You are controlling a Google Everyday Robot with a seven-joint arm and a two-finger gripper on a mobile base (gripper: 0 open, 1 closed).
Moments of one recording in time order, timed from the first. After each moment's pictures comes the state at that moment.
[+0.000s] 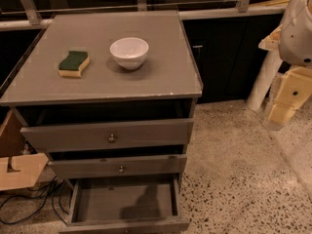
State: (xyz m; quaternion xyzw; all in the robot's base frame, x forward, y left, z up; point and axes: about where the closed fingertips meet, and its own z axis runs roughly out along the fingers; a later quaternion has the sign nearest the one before) arm 0.438 -0.217 0.976 -0.60 0.78 -0.03 0.16
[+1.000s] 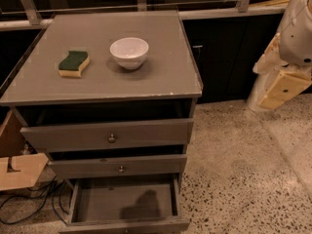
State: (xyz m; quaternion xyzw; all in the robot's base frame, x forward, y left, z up) arm 0.438 -0.217 0.976 -0.60 0.78 -0.03 0.16
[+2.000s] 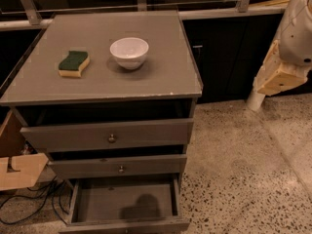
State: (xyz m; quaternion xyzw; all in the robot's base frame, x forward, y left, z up) arm 0.438 -0.217 0.976 -0.60 0.78 -0.03 0.16
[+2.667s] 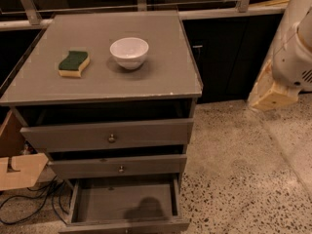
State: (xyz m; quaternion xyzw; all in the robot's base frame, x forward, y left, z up) arm 0.433 -0.215 0.944 -0.60 0.78 -0.03 0.16
